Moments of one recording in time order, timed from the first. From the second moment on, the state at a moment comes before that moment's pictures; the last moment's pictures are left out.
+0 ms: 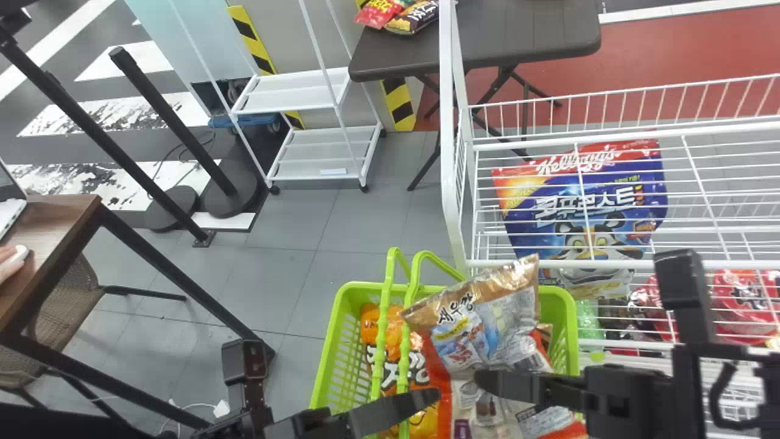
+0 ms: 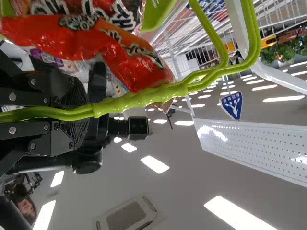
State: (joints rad) left arm 0.55 0.11 0.47 -2.00 0.58 1.18 -1.45; right arm 0.18 -0.14 0.19 -2.03 -0.99 1.31 0.17
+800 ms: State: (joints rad) left arm 0.54 0.11 0.45 -2.00 0.58 1.18 -1.44; right arm 0.11 -0.14 0.19 -1.98 -1.06 1.41 0.22
